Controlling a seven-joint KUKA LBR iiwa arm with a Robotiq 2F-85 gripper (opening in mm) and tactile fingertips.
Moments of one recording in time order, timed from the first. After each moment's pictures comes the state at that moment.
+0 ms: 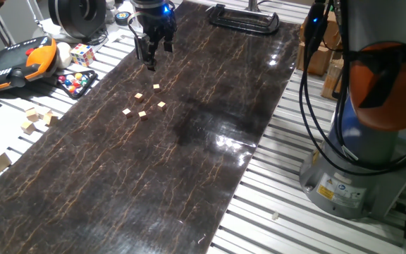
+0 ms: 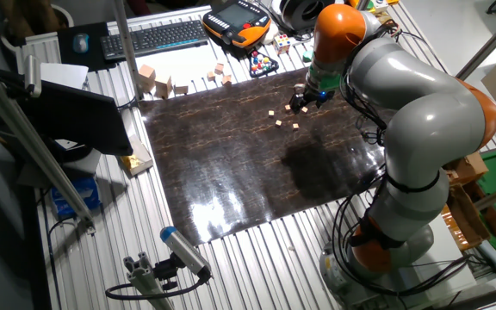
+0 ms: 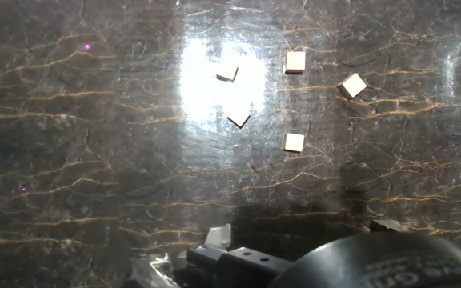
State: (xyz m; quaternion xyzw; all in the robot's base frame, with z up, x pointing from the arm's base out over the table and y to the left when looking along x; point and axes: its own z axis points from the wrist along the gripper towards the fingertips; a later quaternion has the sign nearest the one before) arm 0.515 0.001 0.236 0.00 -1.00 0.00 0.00
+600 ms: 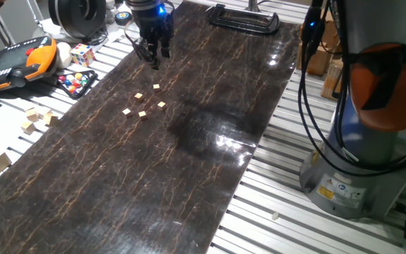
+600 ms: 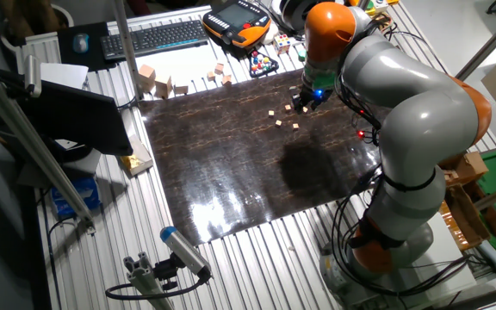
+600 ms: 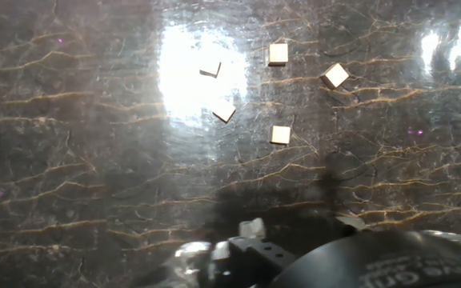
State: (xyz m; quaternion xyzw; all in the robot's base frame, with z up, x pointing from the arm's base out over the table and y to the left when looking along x) arm 0.515 0.002 0.237 -0.02 -1.00 0.03 0.02
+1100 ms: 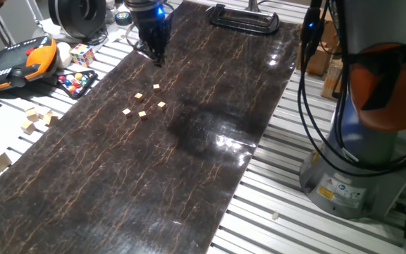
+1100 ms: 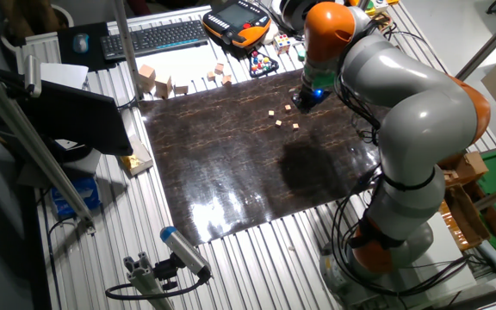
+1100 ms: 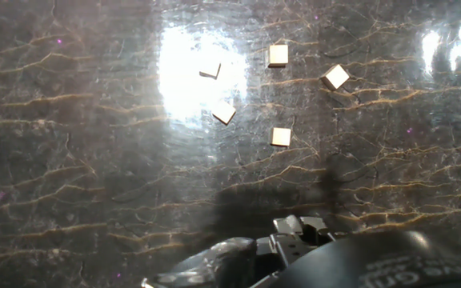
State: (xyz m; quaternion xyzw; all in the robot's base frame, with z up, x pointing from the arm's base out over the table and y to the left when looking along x) arm 0.520 0.003 0.233 -0.03 -1.00 0.03 0.02
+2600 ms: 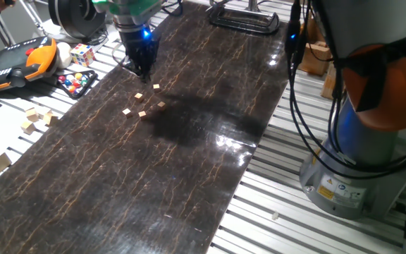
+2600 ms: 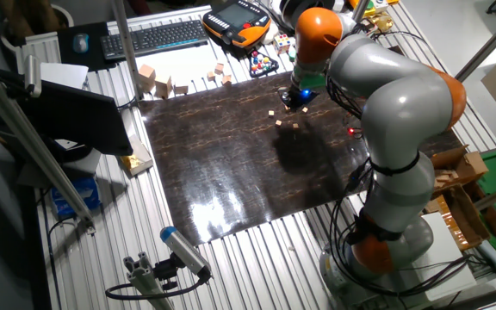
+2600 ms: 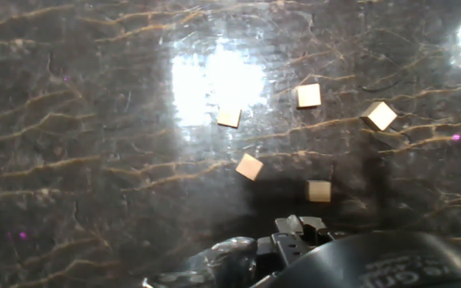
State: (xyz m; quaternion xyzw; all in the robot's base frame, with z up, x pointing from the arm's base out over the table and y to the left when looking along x) arm 0.571 0.015 0.166 -0.07 -1.00 -0.01 0.01
